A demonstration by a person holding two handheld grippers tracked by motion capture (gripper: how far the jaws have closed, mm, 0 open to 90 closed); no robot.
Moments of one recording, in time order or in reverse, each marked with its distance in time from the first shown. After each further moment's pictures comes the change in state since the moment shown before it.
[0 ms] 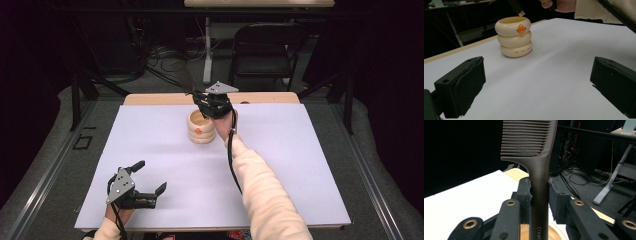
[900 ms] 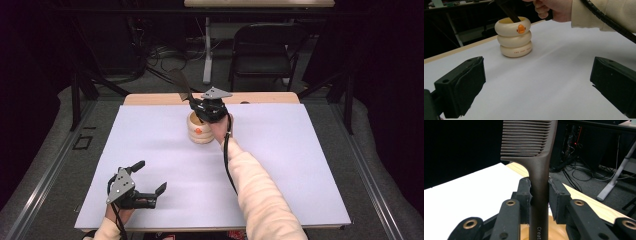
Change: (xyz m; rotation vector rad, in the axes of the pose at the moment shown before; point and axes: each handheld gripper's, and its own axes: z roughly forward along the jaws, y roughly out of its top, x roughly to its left) left arm 0.000 0.000 0.000 0.000 0.000 0.002; right arm 0.007 -0.019 0.018 0.038 0.018 -0.001
